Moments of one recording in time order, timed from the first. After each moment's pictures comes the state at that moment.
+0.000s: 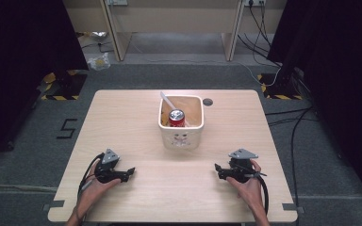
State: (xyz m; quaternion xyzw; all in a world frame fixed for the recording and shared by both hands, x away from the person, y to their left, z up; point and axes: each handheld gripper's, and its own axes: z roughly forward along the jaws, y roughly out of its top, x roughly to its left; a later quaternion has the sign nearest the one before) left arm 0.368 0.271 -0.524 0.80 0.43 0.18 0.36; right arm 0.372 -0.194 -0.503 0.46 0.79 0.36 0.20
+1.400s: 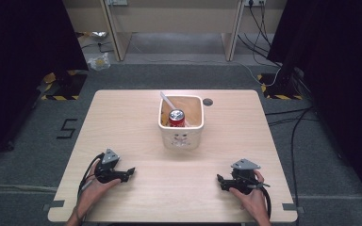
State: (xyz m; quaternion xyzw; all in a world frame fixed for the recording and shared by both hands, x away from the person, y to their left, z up) left arm 0.368 0.271 -0.524 0.80 0.43 0.18 0.36; right arm 0.344 -0.201 -0.517 0.46 0.80 0.34 0.20
